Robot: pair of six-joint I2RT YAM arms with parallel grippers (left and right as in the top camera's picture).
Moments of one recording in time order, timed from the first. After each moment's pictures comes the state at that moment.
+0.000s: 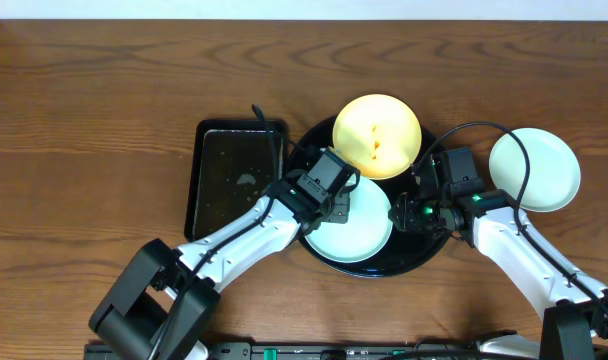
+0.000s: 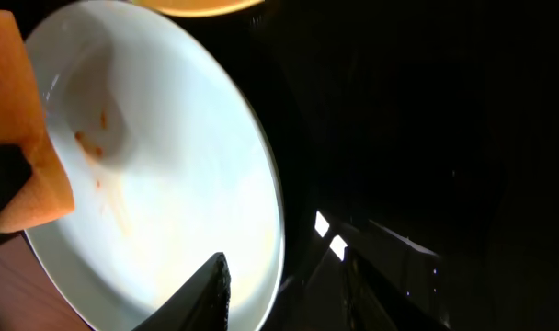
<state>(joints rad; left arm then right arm) -0.72 1.68 0.97 -0.36 -0.02 -0.61 0.24 1.46 0.73 -0.49 -0.34 0.35</state>
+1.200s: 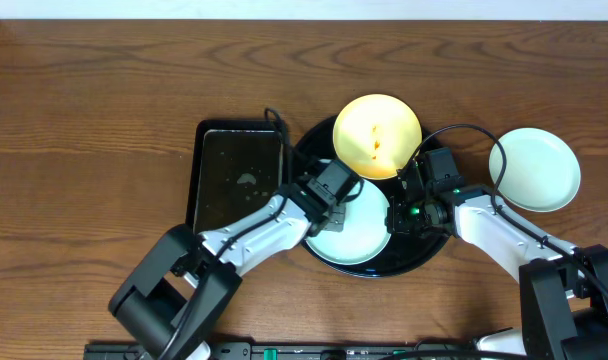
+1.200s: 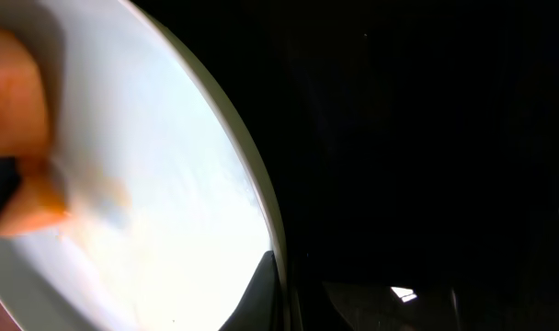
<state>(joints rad) -0.74 1.77 0.97 -0.42 -0.10 -0.61 0.28 1.61 0.74 -0.45 -0.36 0.36</state>
